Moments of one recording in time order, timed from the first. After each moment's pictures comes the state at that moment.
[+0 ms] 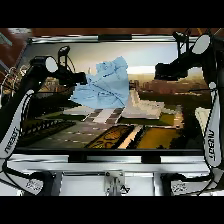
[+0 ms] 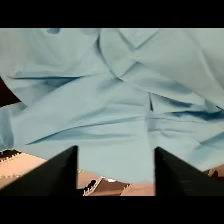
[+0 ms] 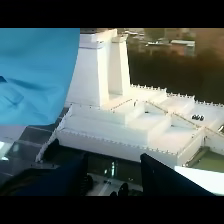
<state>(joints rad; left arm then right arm) -0.22 -1.71 1.69 1.32 -1.08 -1.76 0.06 -1.58 1.84 -1.34 1.46 1.56</state>
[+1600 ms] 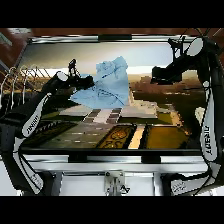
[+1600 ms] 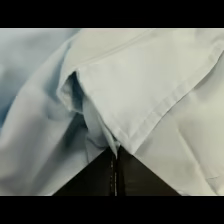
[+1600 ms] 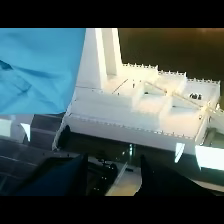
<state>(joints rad) -0.19 -2.01 1.71 0.79 -0.71 -1.38 0.06 -1.64 1.84 -1.28 1.48 1.60</state>
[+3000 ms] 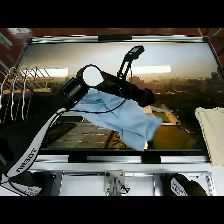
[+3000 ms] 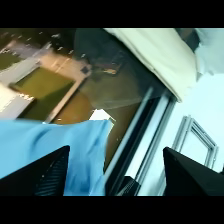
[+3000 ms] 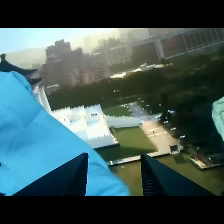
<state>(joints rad) -0.72 -1.70 1.87 0.79 -0.99 -1.37 -0.19 -1.03 1.84 -1.45 1.64 1.68</state>
